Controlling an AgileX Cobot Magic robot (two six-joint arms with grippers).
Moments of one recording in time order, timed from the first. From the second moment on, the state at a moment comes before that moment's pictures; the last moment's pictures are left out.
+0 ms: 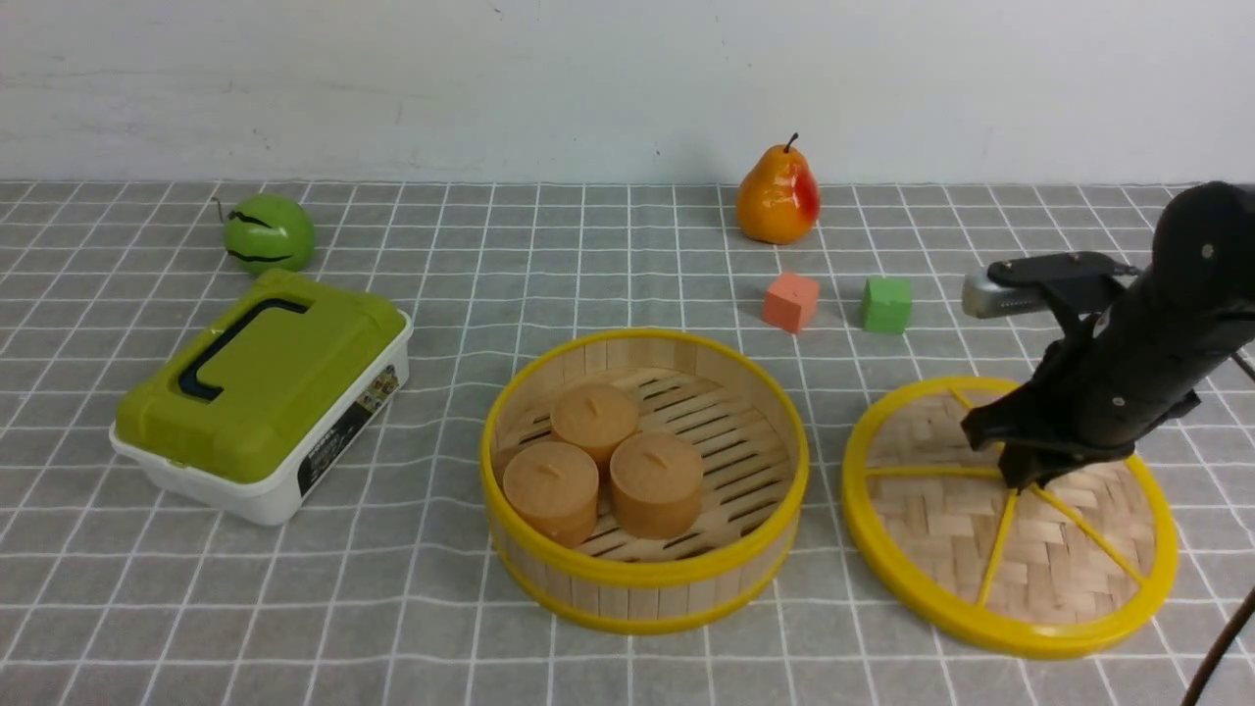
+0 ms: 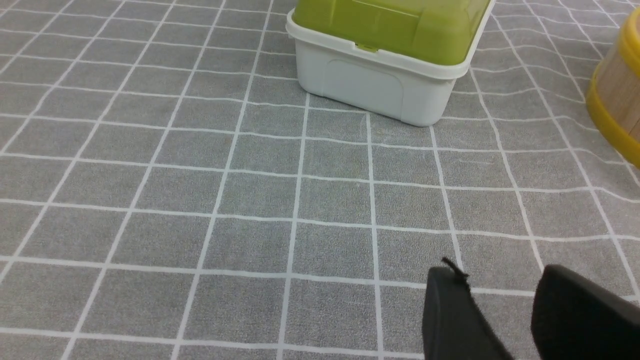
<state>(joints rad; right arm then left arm) 0.10 1.83 -1.26 0.17 0.74 -0.12 0.03 -0.01 0.03 -0.03 0.38 -0.08</state>
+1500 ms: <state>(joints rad) 0.10 0.35 -0.47 0.29 0.52 -0.35 0.03 -0.01 0.03 -0.03 0.38 -0.08</state>
